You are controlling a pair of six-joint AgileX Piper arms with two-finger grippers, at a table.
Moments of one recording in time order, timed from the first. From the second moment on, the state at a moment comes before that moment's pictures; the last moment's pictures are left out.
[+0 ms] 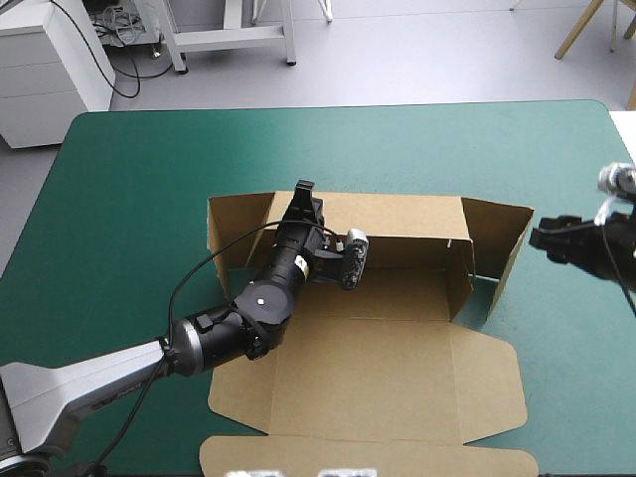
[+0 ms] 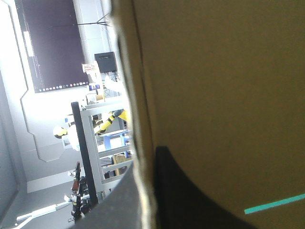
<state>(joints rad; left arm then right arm) -0.98 1.55 -1.04 1.57 0.62 -0.26 -0.23 0.93 -1.12 0.34 0.95 -0.16</state>
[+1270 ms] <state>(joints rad) -0.98 1.55 -1.04 1.58 0.62 -0.26 -0.22 1.50 -1.26 0.49 1.19 -0.54</state>
